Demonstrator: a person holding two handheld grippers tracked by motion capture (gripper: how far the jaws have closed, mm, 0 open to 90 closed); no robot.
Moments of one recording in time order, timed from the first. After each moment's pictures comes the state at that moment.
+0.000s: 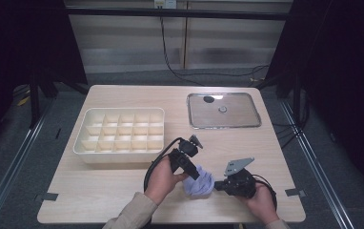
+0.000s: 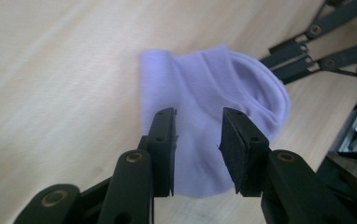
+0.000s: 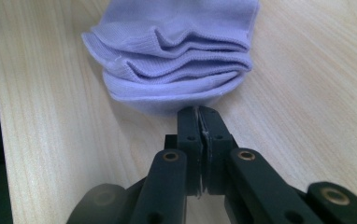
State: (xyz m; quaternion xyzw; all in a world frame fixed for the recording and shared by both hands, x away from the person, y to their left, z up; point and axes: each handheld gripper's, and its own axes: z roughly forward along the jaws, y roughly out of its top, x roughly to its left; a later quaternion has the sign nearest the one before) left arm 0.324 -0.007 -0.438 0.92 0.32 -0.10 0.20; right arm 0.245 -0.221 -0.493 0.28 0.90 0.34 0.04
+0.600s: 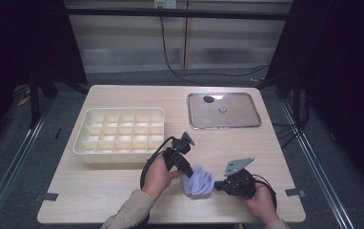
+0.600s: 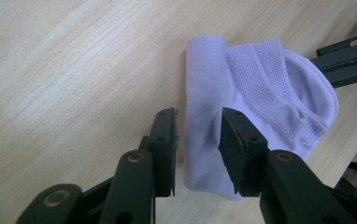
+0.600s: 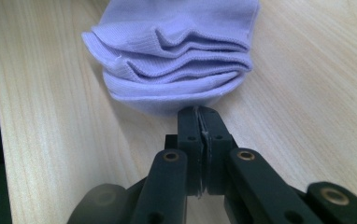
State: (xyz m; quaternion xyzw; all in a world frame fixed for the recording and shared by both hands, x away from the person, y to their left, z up) left arm 0.339 0.006 -0.458 0.90 0.36 -0.13 0.19; right arm 0.245 -0.220 -0.493 0.27 0.90 0.34 0.04
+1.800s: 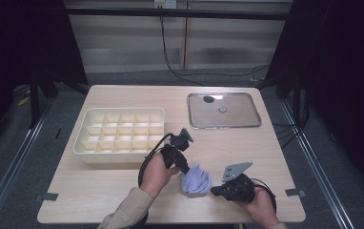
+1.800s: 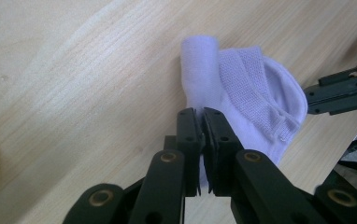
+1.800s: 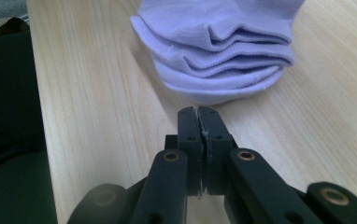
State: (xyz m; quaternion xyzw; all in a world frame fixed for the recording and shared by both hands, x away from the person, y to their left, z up) left arm 0.340 0.008 -0.441 0.91 0.36 -0.12 0.18; right arm 0.232 -0.210 -0.488 0.25 0.90 0.34 0.03
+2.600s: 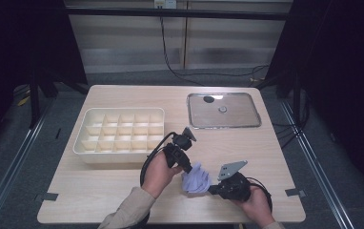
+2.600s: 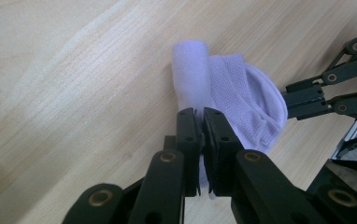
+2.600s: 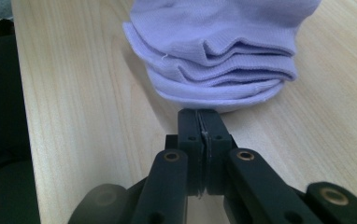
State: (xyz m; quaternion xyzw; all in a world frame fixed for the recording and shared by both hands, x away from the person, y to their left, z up) left arm 0.337 0.002 -0.432 0.91 0.35 -0.11 0.19; right arm 0.238 -0.202 -0.492 0.25 0.91 0.34 0.04
